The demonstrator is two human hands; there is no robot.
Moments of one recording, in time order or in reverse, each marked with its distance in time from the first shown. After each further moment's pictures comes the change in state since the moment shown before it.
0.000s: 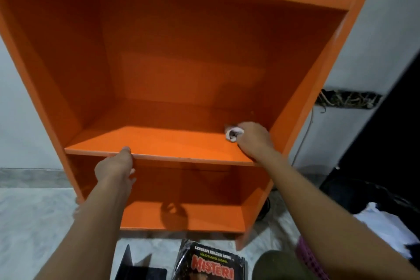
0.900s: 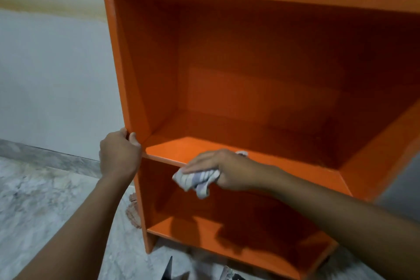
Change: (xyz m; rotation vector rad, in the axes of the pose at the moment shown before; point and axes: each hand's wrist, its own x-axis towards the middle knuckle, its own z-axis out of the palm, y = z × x) left_hand 0.033 0.066 -0.088 0.666 0.394 0.895; right_hand -0.026 -0.165 0.035 0.402 -0.548 -1.033
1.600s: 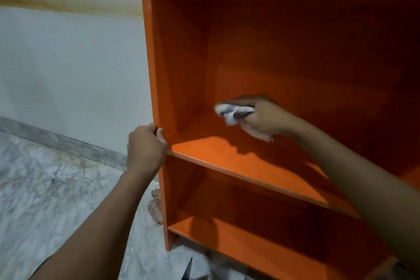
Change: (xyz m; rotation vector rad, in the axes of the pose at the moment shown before) left_hand 0.001 0.007 -0.005 0.019 -0.040 0.012; right_hand 0.051 0.015 -0.080 0.202 0.314 0.204
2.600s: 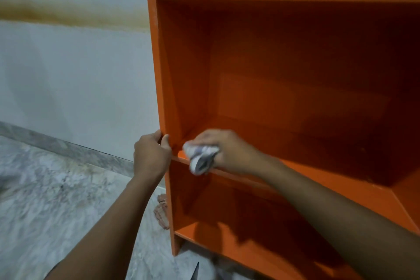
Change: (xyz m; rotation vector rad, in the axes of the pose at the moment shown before) left_hand 0.005 0.004 -0.009 -0.089 -0.013 -0.019; right_hand -0.002 -0.013 0.083 0.024 -0.144 -0.189
